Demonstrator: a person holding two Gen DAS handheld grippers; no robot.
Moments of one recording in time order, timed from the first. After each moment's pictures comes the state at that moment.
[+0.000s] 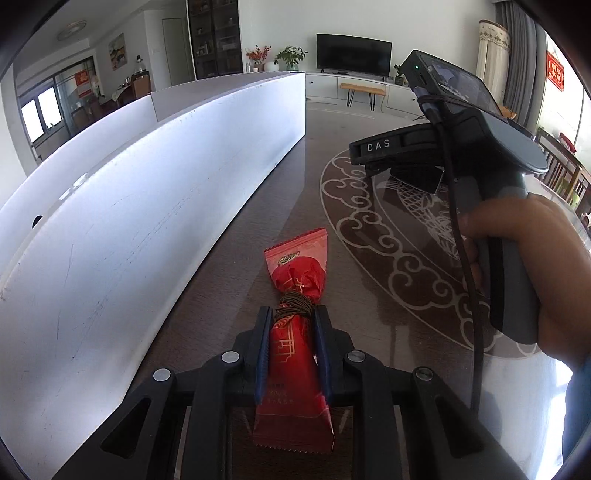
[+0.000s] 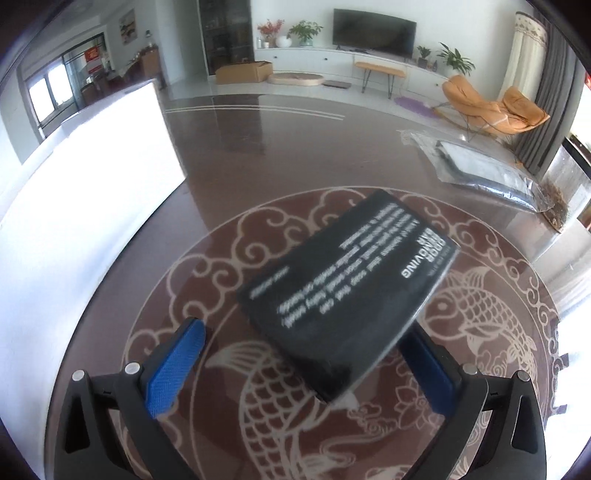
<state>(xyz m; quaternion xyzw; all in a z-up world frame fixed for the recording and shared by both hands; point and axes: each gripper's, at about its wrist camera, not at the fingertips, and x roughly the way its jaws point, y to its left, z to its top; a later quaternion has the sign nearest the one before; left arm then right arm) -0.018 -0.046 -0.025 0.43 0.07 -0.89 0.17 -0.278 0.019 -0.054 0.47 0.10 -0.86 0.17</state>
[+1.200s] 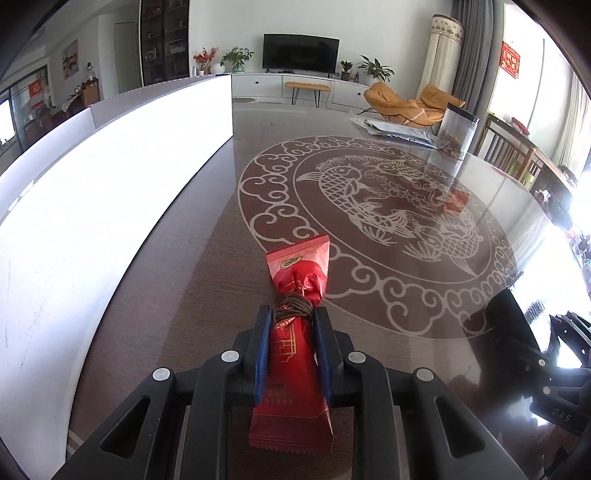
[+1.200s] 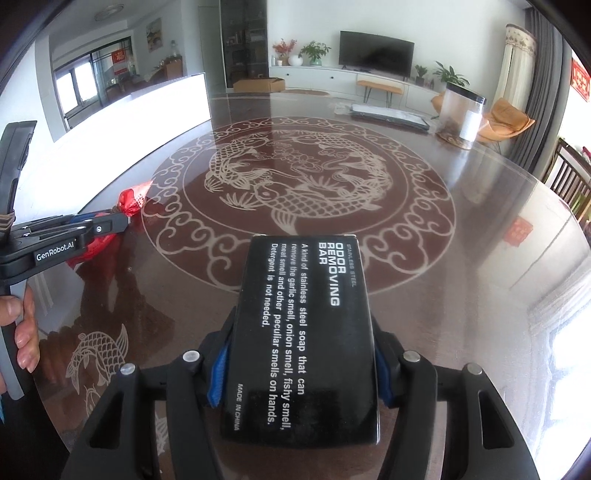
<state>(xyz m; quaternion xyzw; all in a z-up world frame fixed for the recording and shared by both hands) -0.029 -0.011 -0.026 0.42 0.07 -0.90 0.06 -0.063 0.233 -0.047 0.42 0.12 -0.87 0.22</state>
